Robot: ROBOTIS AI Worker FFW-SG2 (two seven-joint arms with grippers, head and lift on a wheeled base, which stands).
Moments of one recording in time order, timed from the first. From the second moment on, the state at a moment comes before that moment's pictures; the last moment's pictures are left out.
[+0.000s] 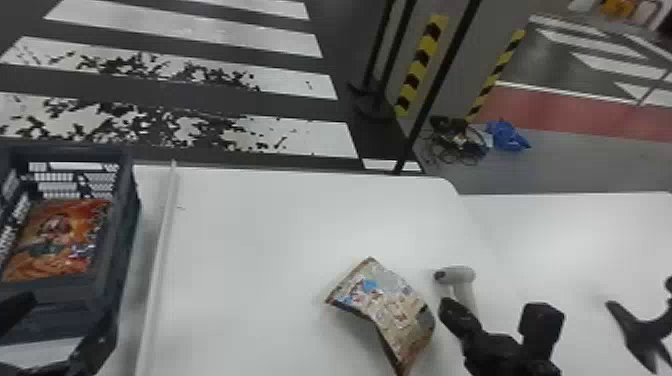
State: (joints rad) left arm 0.61 0.25 0.02 -2.05 0.28 0.09 -0.28; right arm 0.50 -0.14 -0.41 -1.82 -0.24 0.31 0.35
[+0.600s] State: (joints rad) left arm 0.62 0.24 0.02 -2.05 0.28 0.08 -0.28; right arm 0.48 -0.14 -0.39 -1.76 -0.25 0.30 0.40
